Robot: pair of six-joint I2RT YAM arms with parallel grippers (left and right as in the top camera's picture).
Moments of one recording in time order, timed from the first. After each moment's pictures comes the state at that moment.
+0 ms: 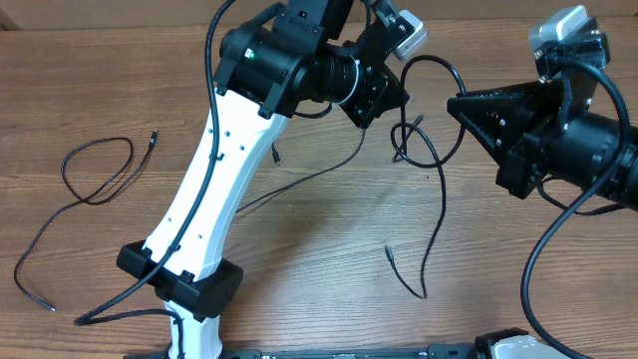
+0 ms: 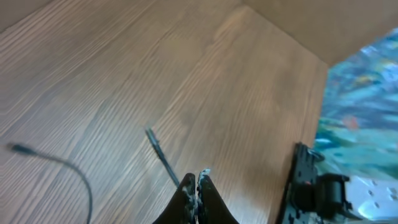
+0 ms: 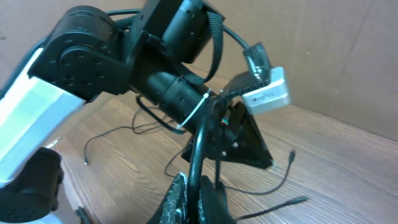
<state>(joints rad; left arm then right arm) -0.55 1.99 2.46 -1.32 0.60 0.13 0.22 1.37 2.30 -1.40 -0.57 -0.04</state>
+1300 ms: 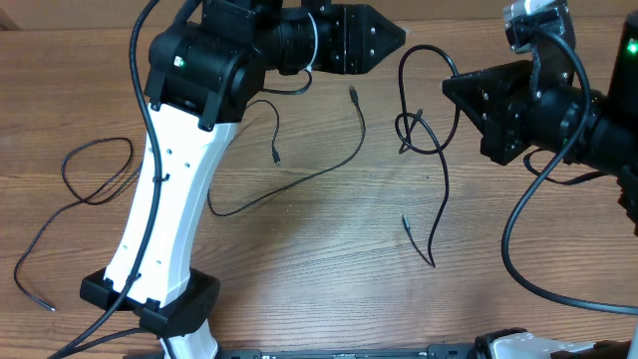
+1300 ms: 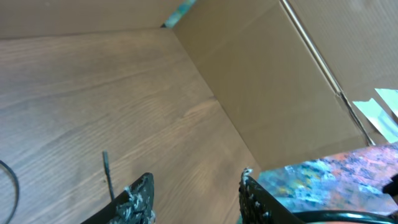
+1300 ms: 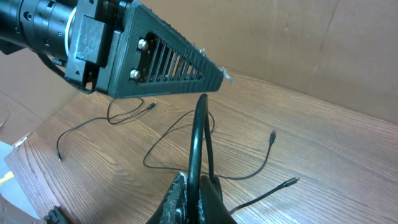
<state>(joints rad) -0.44 1.89 2.46 -1.08 0.70 -0.47 0.22 1.46 2.30 -1.42 -0.49 -0.06</state>
